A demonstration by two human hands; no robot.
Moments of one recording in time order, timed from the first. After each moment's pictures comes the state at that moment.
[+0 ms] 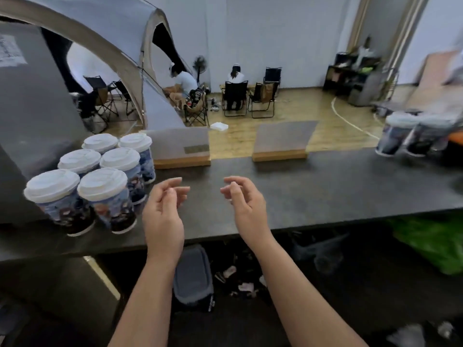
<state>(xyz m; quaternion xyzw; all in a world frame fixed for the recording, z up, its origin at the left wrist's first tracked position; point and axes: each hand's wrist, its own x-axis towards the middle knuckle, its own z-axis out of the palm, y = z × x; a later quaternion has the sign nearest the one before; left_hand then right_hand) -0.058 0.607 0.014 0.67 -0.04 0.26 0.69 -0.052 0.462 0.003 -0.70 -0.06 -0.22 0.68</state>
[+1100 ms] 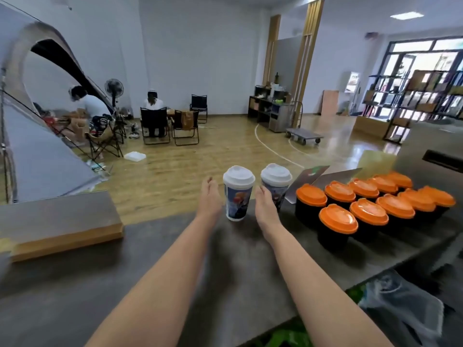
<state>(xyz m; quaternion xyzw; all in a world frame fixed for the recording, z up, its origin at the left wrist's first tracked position) 0.175 -0.029 0.039 0.72 -0.08 -0.05 0.69 0.132 -0.158 0.010 -0.74 0.20 -0.23 0.61</state>
